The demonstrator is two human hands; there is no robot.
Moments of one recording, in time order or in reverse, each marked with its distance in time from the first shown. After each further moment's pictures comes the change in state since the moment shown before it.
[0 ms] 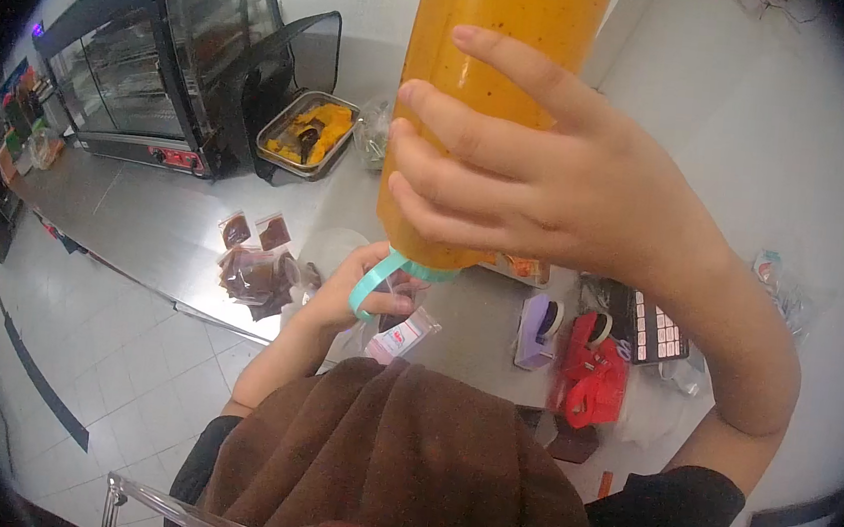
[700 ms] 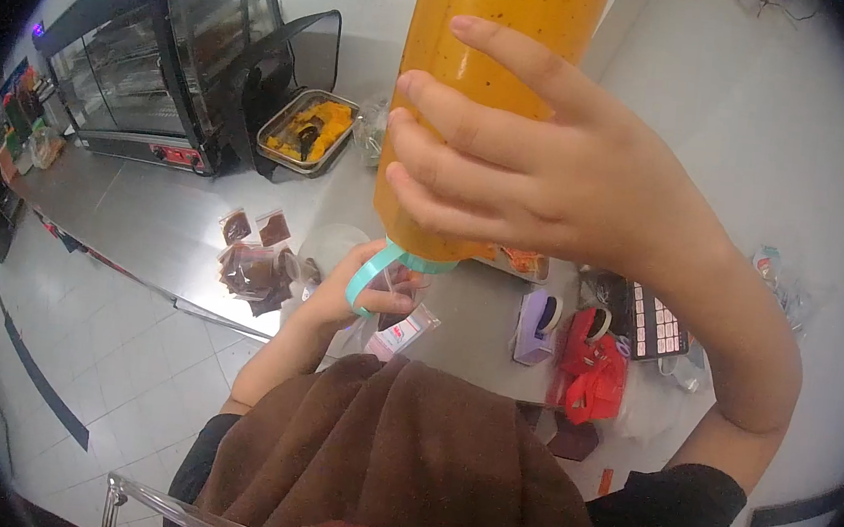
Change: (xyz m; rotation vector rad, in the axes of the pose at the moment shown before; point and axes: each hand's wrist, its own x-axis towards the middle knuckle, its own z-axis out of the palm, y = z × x) left_hand -0.007 0.002 0.005 -0.005 -0.015 -0.039; right_hand -0.001 0.001 -0.009 -0.011 0.001 0.000
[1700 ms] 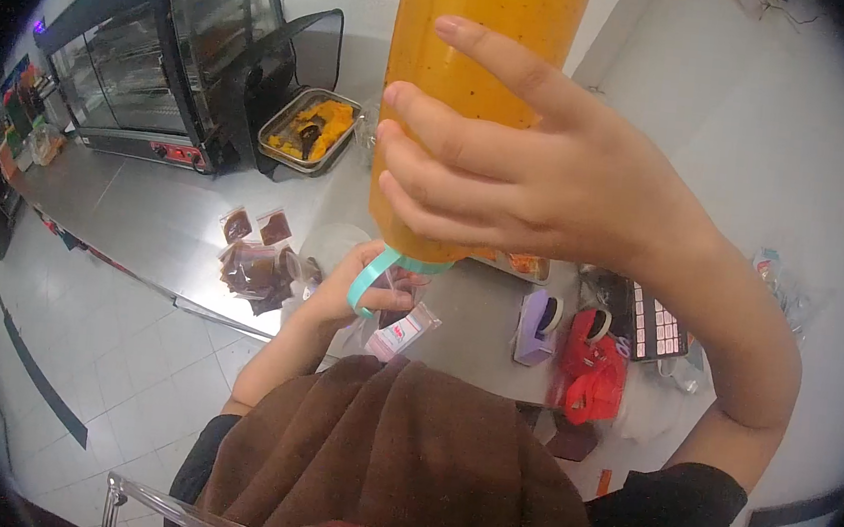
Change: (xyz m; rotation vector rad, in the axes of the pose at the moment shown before) left_hand 0.000 -0.002 -0.002 0.008 0.032 0.009; right_hand 0.006 -0.004 0.008 -0.005 0.066 -0.016
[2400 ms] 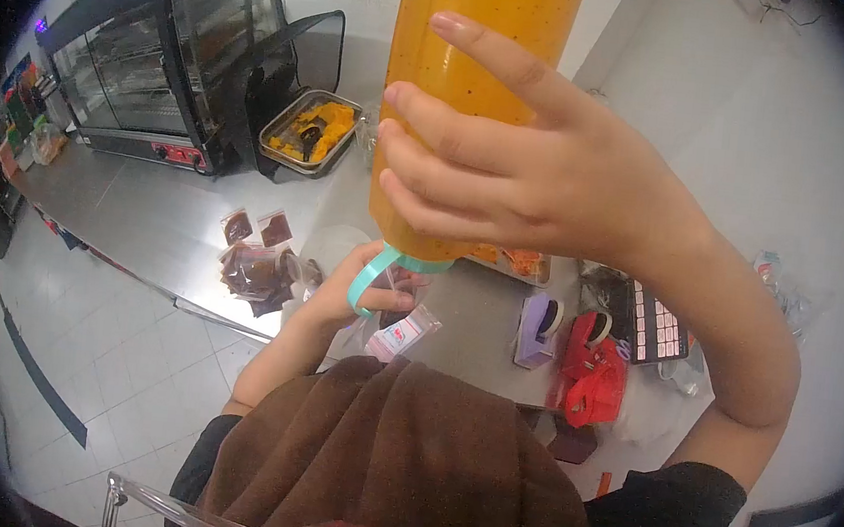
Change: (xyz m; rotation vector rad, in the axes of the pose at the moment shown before) left_hand 0.002 -0.001 -0.005 0.065 -0.004 -0.016; right_hand 0.001 -0.001 0.005 0.007 -0.012 0.012
